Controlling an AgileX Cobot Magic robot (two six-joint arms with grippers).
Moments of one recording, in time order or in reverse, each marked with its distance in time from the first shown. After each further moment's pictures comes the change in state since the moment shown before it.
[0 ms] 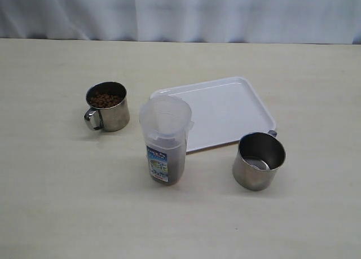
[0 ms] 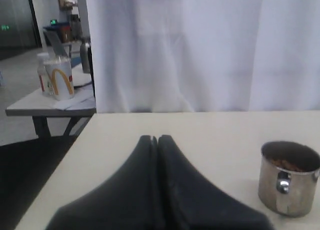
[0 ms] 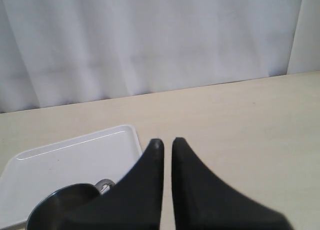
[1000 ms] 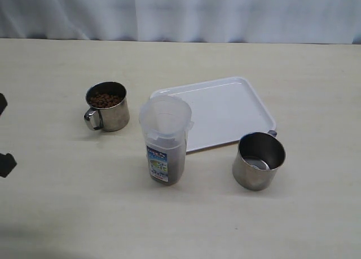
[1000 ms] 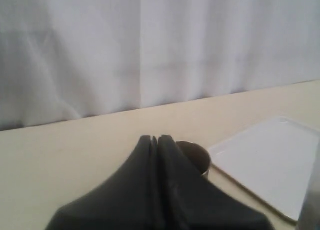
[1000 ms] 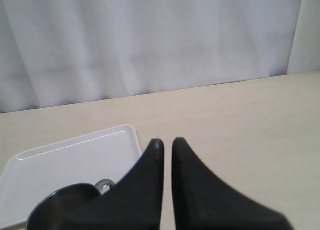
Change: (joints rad) left arm -0.002 0.977 0.000 0.405 -1.019 -0.258; right arm 0.000 0.000 0.000 0.000 0.000 0.000
